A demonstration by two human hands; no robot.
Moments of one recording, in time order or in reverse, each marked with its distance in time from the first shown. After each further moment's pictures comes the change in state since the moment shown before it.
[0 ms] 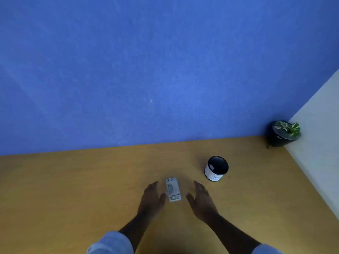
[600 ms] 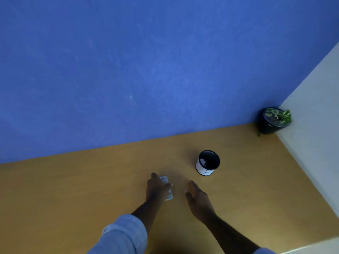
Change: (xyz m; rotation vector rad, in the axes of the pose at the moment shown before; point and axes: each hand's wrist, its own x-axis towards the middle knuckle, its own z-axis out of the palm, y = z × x) left_hand 0.049 0.066 0.021 -0.190 -0.057 -0.312; right_hand 0.007 0.022 0.000 0.222 0.015 0.135
